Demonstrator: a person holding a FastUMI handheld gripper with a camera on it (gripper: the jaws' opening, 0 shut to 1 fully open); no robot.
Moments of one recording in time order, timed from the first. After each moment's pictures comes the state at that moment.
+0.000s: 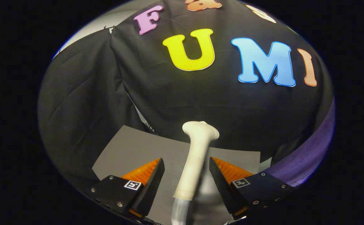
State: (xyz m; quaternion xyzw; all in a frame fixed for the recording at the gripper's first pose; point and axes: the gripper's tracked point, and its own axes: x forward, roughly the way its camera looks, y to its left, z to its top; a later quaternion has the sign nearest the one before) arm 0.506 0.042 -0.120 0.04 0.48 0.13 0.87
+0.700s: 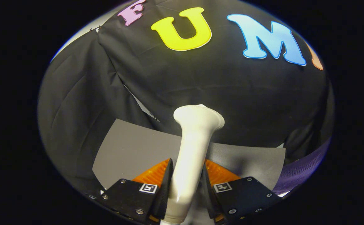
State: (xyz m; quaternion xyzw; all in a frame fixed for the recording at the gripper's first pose) arm 0.511 0.044 -0.170 0.11 0.53 0.16 0.82
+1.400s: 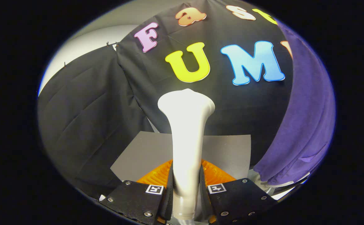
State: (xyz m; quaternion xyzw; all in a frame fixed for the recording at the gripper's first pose) arm 0.392 0.003 -0.027 0.11 0.38 0.16 0.90
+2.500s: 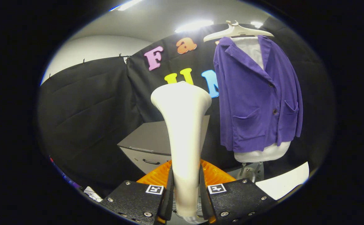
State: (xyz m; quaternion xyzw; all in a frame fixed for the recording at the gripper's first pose) arm 0.105 -0.082 0.007 0.09 0.29 0.08 0.95
